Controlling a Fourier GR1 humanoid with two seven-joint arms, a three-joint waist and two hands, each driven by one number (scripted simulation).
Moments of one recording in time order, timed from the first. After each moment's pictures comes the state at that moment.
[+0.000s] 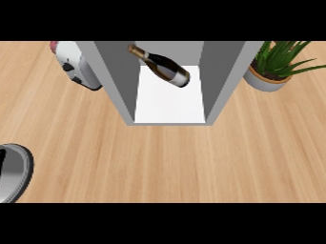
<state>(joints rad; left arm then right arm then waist) 0.46 0.79 -0.32 -2.13 0.85 0.38 -0.67 0.06 0.00 0.75 -2.42 -0.15 0.11 0.74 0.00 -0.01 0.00</state>
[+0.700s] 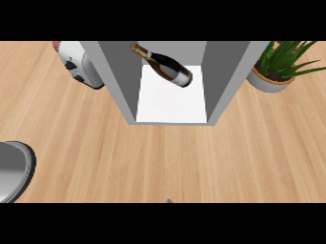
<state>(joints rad) 0.49 0.82 -0.19 -2.12 0.93 0.24 -0.62 -0.19 -0.11 0.87 -2.39 0.11 -0.22 0.73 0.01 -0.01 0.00</state>
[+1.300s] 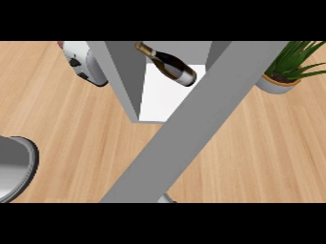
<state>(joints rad) 0.44 0.78 -0.19 -2.12 0.93 0.22 -0.56 -0.52 -0.14 0.84 -2.28 -0.03 -0.41 0.75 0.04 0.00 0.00</state>
